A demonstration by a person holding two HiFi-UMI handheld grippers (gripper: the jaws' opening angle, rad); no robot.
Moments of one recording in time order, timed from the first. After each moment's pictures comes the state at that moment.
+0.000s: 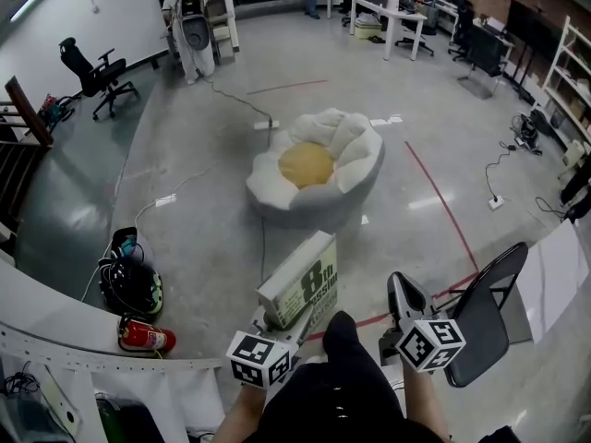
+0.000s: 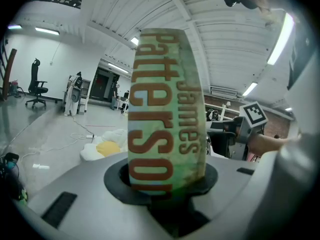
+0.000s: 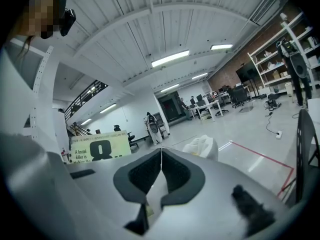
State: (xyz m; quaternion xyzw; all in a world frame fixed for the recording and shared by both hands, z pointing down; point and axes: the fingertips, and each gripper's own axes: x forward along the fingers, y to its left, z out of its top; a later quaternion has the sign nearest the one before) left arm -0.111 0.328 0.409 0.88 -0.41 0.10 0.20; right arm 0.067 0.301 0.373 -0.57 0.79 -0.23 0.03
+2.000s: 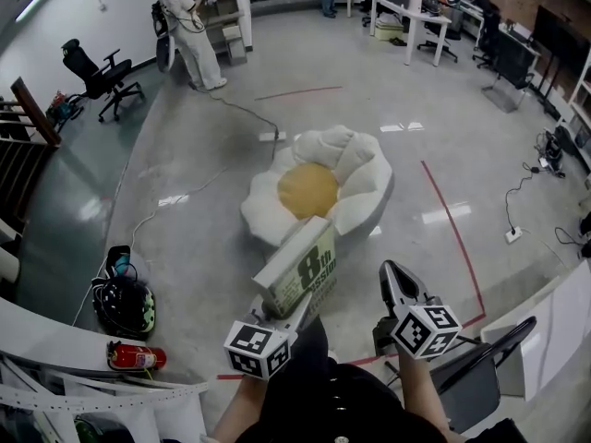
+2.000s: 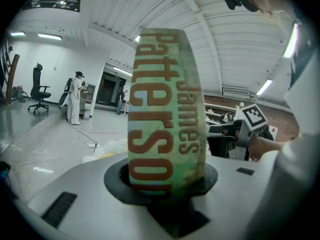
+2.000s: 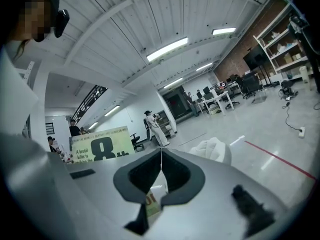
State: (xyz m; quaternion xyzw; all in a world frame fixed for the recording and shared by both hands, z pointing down) left arm -0.029 0.082 0.411 0.86 -0.46 0.08 0.19; right arm 0.134 0.041 0.390 -0.52 0.81 -0.26 0.04
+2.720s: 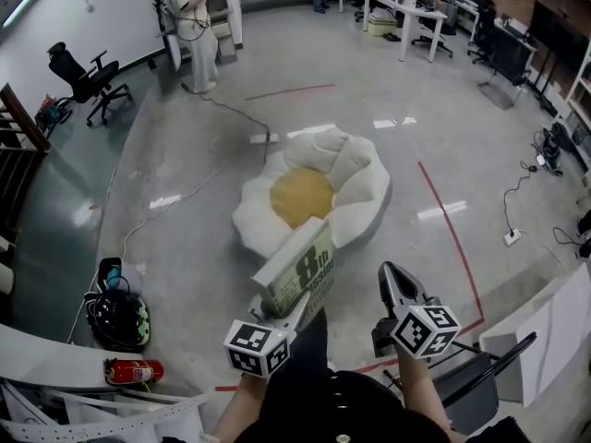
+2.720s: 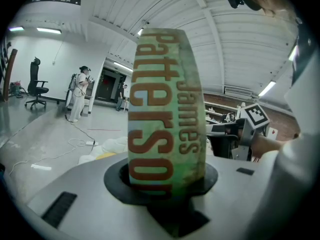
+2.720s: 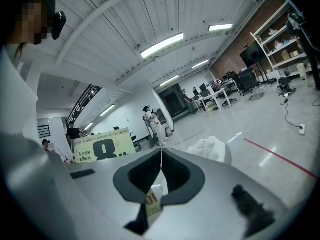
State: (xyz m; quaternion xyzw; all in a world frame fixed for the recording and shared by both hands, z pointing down) left arm -0.026 -0.001 0.431 0.86 -0.45 0.09 0.21; right arm 0.140 -0.036 0.406 -0.53 0.80 -0.28 0.04
